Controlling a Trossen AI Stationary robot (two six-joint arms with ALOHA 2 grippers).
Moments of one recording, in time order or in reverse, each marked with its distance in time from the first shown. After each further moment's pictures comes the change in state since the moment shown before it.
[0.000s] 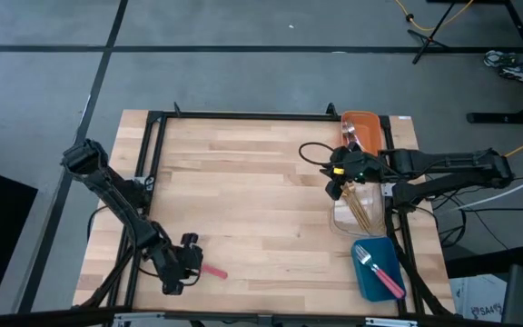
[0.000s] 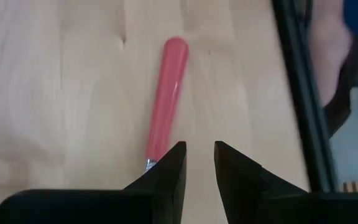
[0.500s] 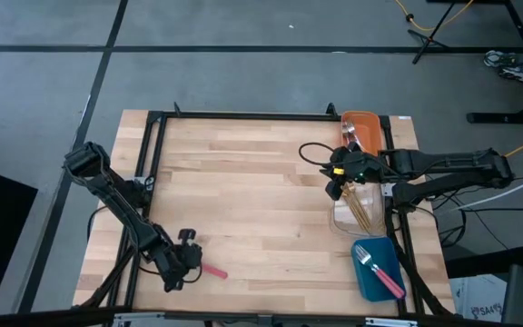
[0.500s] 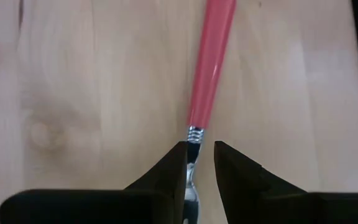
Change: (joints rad) left arm -0.006 0.041 0.000 -0.111 -0.020 -0.002; right arm -0.001 0.000 0.000 0.000 0.000 0.000
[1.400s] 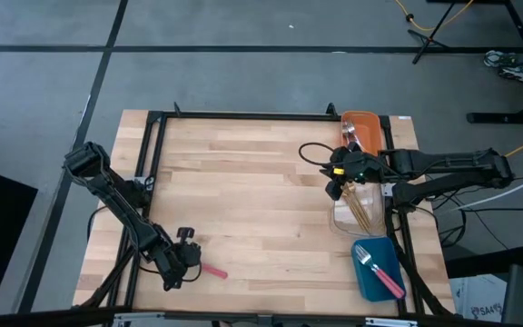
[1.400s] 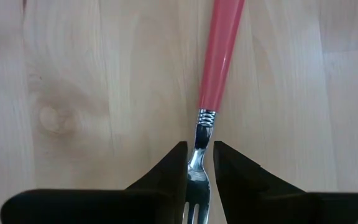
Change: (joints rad) left arm 0.000 0.000 0.000 -0.049 0.012 0.003; right arm 0.000 0.000 0.000 0.000 0.000 0.000
